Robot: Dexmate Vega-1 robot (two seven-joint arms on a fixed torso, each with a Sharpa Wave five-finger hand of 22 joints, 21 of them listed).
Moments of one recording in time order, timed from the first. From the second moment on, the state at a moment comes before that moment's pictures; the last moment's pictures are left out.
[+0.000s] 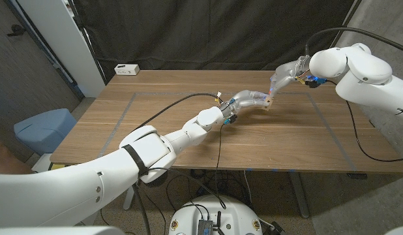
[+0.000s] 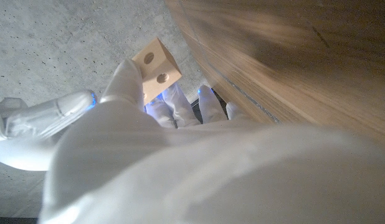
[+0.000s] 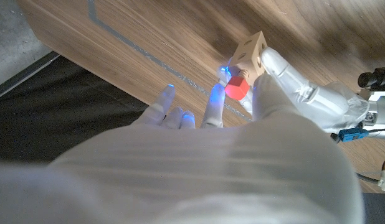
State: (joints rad) left arm 0.29 -0.10 0.86 -0.41 -0.19 -0.67 -0.20; left_hand 0.92 0.06 0.27 -0.17 0.20 0.84 -0.20 0.26 0.21 0.87 -0.21 0.23 0.57 0.44 -0.05 0.24 0.23 0.09 0.10 0.21 0.18; right arm -0.51 -1.16 -0.56 -2.17 -0.48 -0.52 0.83; right_hand 0.77 -0.08 0.40 -0.18 0.19 0.63 -0.06 0.39 0.21 0.14 0.01 0.19 0.21 0.14 -0.03 0.19 0.19 0.43 0.00 0.18 0.16
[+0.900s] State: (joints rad) left arm 0.29 -0.11 0.86 -0.40 -0.19 -0.67 -0.20; left_hand 0.92 0.06 0.27 -0.17 0.20 0.84 -0.20 0.26 0.21 0.88 -0.22 0.24 0.57 0.44 -0.05 0.24 0.23 0.09 0.10 0.21 0.18; right arm -0.52 -1.15 -0.56 -2.16 -0.50 -0.51 0.80; right_hand 0.82 -0.07 0.43 -0.17 0.19 0.72 -0.07 0.44 0.23 0.18 -0.01 0.20 0.21 0.16 -0.04 0.20 0.19 0.45 -0.02 0.18 0.16
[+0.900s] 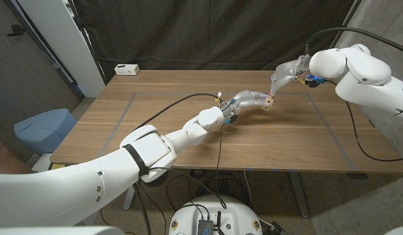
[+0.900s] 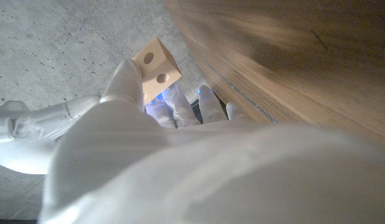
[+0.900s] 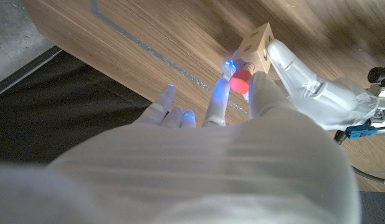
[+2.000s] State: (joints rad) left arm 0.28 -0.11 0.86 -0.40 -0.20 -0.65 -0.20; left_hand 0.92 0.06 0.27 -0.17 0.20 0.84 -0.20 0.26 0.21 0.87 -0.22 0.24 0.57 0.44 -0.05 0.24 0.23 0.09 0.10 0.21 0.18; right arm -0.54 -1.15 -0.55 -2.15 -0.49 -0.49 0.75; right_hand 0.83 -0.06 0.45 -0.16 0.18 0.84 -0.07 0.51 0.26 0.24 -0.04 0.22 0.21 0.20 -0.04 0.21 0.20 0.48 -0.03 0.19 0.16
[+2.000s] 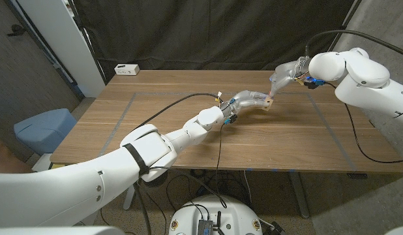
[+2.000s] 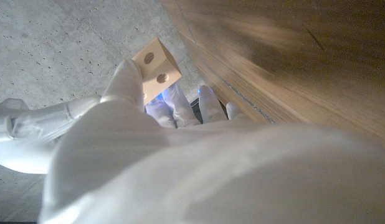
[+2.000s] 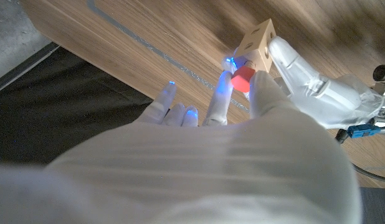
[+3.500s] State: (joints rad) left arm 0.27 -0.11 0.87 -0.39 -0.20 -0.63 -0.21; left_hand 0.92 0.06 0.27 -0.17 0.20 0.84 -0.20 0.25 0.21 0.88 -0.21 0.24 0.57 0.44 -0.05 0.23 0.23 0.09 0.10 0.21 0.18; right arm -0.53 -1.10 -0.59 -2.13 -0.58 -0.53 0.76; right_hand 0.73 -0.02 0.41 -0.12 0.18 1.02 -0.05 0.57 0.23 0.35 -0.05 0.23 0.20 0.25 -0.04 0.23 0.20 0.52 -0.04 0.19 0.17
